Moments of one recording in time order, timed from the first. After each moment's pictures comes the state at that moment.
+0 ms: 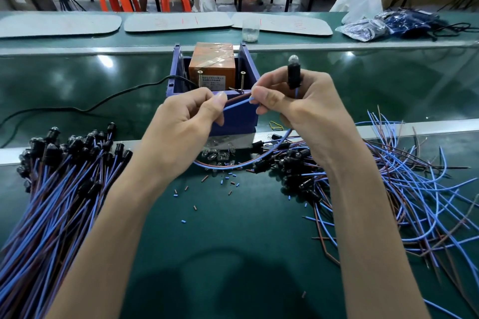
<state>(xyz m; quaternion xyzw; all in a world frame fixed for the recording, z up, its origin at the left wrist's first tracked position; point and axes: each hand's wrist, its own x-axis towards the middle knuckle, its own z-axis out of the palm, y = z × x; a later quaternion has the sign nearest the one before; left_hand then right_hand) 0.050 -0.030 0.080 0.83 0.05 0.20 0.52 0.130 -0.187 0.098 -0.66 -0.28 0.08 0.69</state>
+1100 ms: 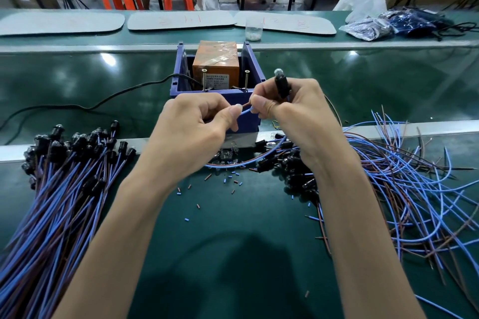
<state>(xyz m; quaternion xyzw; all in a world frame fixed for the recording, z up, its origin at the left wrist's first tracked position) 0.045 -0.038 0.087 0.88 0.05 0.22 0.43 0.135 -0.170 0.084 -0.77 -0.23 0.03 0.60</state>
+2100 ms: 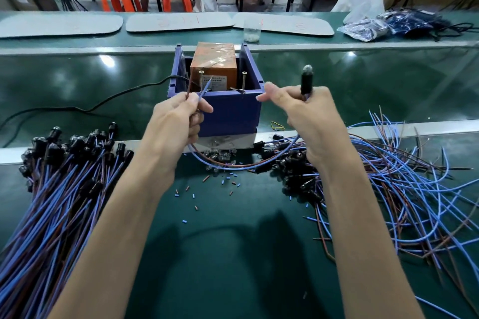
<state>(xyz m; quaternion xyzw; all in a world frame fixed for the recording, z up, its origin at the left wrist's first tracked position) 0.067 -0.019 0.066 0.68 0.17 0.18 0.68 0.143 -0.185 0.080 -0.79 -0.14 0.00 0.60</state>
